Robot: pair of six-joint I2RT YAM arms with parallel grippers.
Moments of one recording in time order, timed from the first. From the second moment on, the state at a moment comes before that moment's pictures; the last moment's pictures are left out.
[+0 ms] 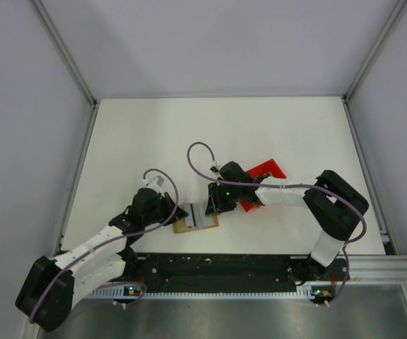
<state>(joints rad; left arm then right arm) -0.52 0.88 0.22 0.02 0.24 -0.88 0.86 1.71 0.88 -0.07 -0.33 0.64</state>
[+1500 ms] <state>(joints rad) -0.49 0.88 0.16 0.07 0.27 -0.95 0.86 1.72 0.91 -0.11 -0.31 0.64</state>
